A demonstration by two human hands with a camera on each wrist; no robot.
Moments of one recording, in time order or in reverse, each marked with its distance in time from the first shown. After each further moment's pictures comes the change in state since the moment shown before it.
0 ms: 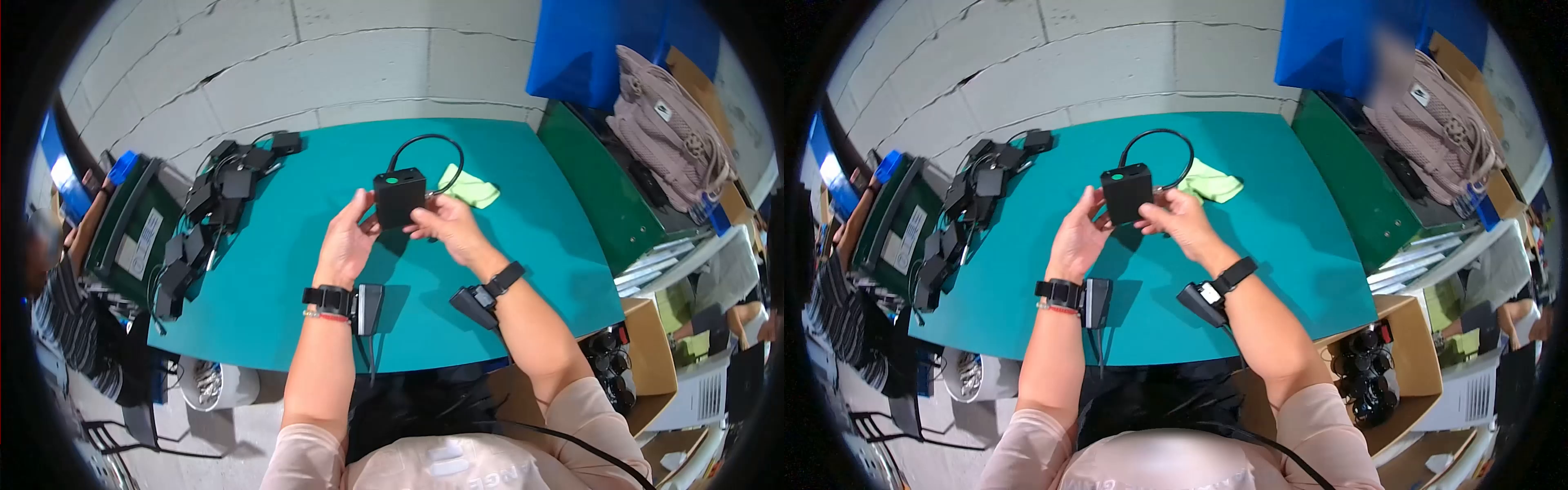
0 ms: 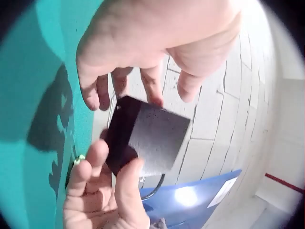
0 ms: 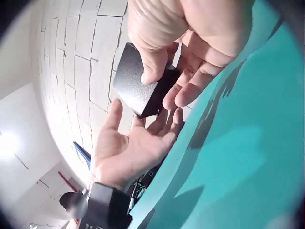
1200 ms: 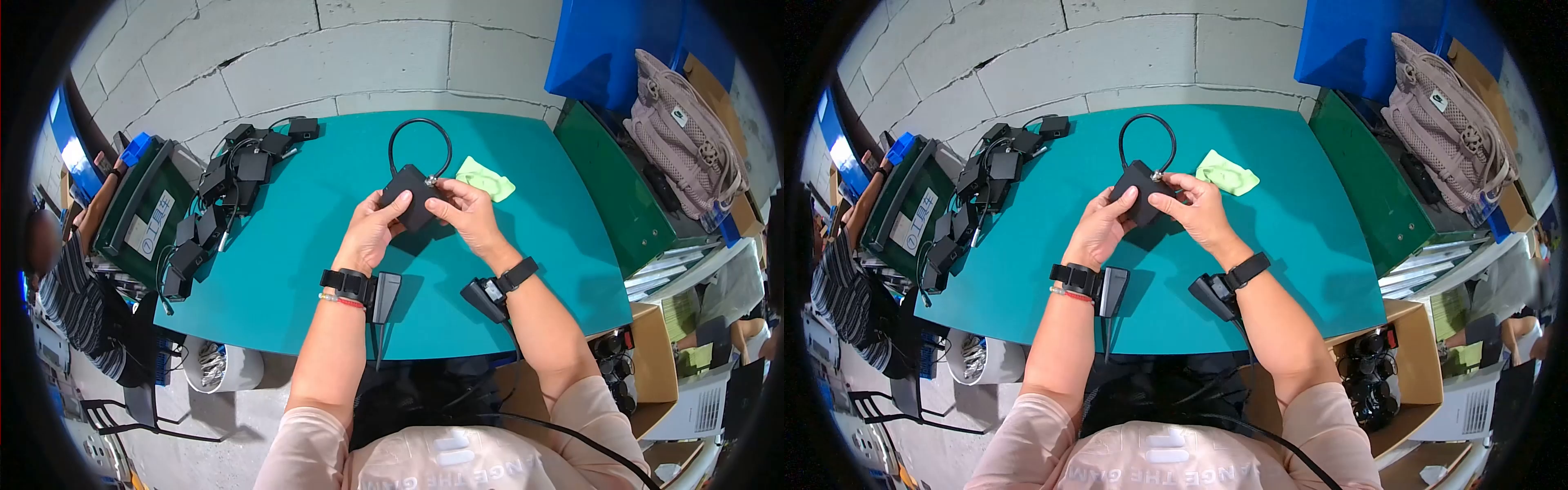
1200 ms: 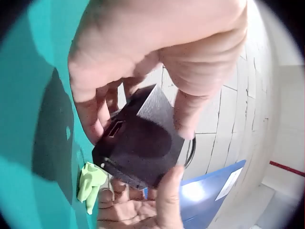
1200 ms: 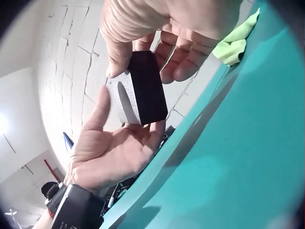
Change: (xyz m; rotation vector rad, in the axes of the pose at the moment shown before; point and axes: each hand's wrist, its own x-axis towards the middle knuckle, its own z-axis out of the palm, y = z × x) left_hand -0.004 -0.006 0.009 0.301 0.047 -0.021; right_hand -0.007 -0.016 0.012 -0.229 0.102 -0.204
